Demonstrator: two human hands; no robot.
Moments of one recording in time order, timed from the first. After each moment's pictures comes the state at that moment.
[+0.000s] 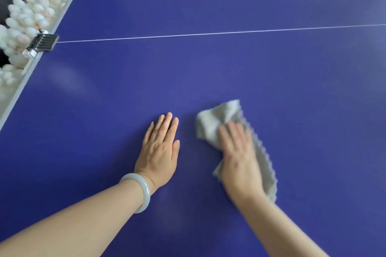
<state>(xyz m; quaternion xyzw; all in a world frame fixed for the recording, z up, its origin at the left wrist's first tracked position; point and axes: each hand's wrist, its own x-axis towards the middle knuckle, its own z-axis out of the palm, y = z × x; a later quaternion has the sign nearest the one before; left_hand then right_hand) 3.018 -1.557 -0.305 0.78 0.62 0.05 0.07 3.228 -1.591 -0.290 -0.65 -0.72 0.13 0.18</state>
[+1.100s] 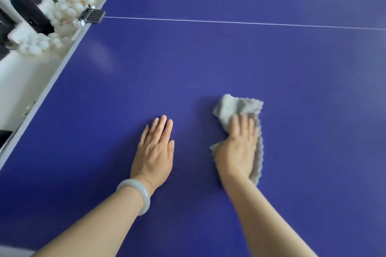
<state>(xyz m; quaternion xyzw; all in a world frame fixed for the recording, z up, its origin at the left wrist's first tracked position) 2.926 -1.682 -0.307 0.73 0.68 0.09 0.07 3.129 -1.655 -0.293 -0.75 -0.63 0.14 0.16</state>
